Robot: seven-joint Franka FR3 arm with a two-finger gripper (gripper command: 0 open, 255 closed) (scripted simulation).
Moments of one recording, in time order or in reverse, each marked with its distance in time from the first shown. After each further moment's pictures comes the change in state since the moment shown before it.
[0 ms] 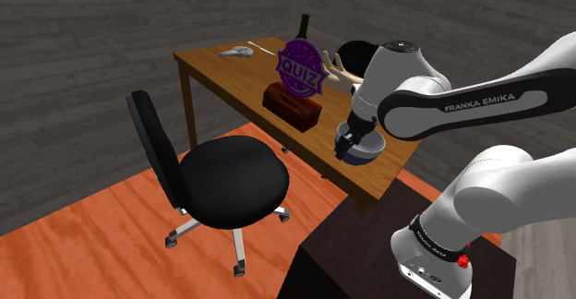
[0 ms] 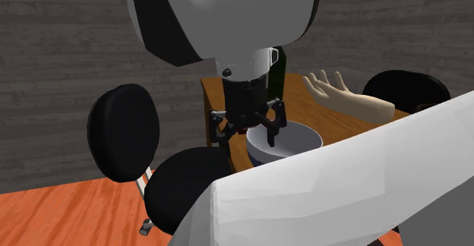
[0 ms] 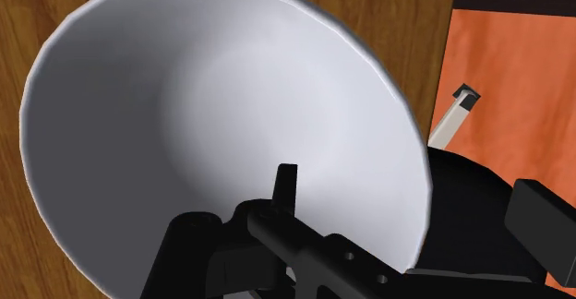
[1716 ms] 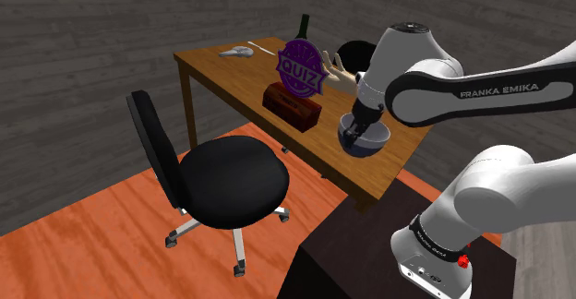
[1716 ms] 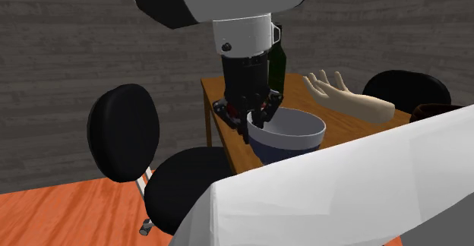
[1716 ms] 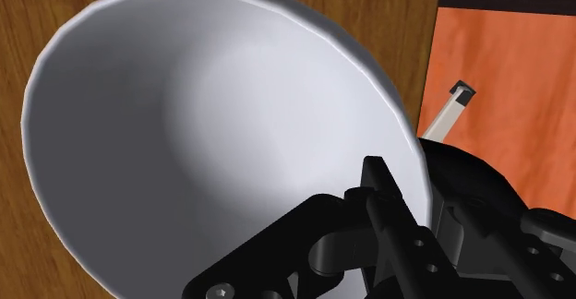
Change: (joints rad) arm 0.006 -0.078 -0.016 0.055 0.001 -0.130 -0.016
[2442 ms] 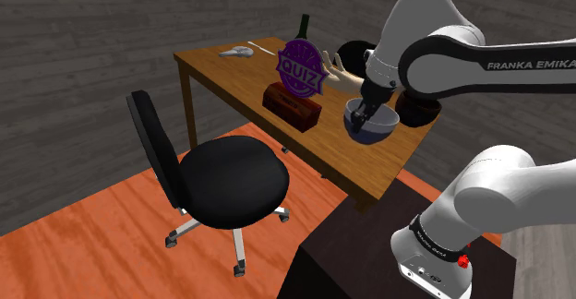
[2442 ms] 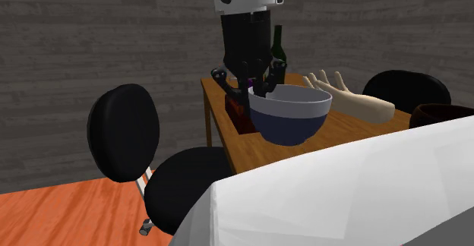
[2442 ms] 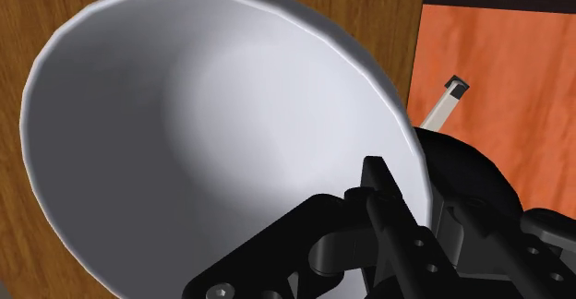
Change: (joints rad) arm -0.002 -0.070 -0.021 0.116 -0.006 -0.185 -0.021
